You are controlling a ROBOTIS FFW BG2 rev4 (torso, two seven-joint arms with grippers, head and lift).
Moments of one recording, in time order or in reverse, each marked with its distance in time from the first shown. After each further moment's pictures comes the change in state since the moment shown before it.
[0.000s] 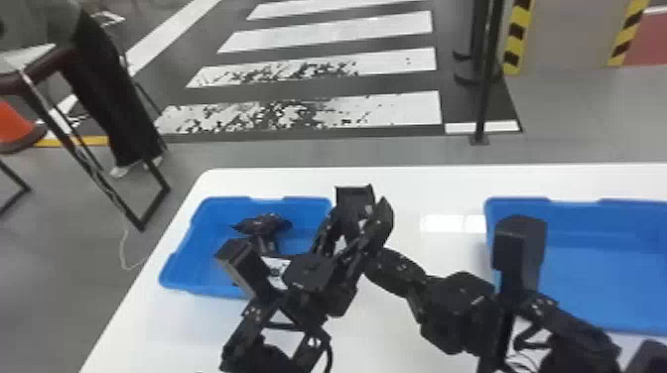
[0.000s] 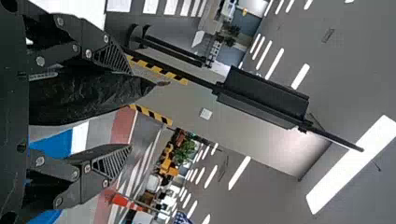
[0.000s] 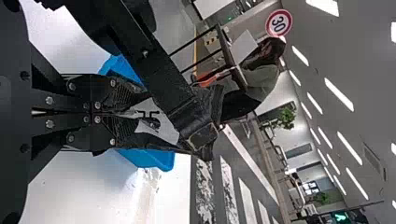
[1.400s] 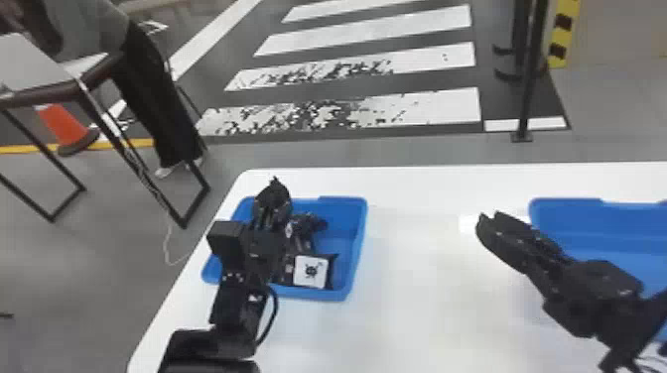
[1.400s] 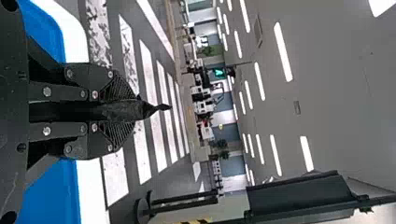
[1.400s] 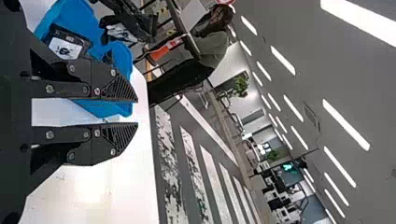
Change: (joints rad) left arm -0.201 -0.012 0.331 0.348 -0.445 -0.147 0.179; right arm 0.163 0.045 -0.267 0.028 0.010 -0.161 0.111
